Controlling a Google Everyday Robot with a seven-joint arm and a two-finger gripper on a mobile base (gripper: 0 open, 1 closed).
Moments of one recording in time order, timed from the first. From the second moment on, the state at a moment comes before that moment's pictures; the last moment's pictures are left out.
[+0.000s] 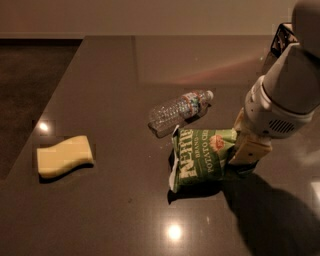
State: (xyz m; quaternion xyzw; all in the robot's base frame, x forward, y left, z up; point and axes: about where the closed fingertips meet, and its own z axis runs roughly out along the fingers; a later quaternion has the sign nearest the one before) arm 0.406 -0.164 0.893 -0.61 0.78 0.03 0.13
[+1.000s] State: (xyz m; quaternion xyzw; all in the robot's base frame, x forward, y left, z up) arm 0.455 -0.189 0.878 -0.57 0.80 0.05 0.16
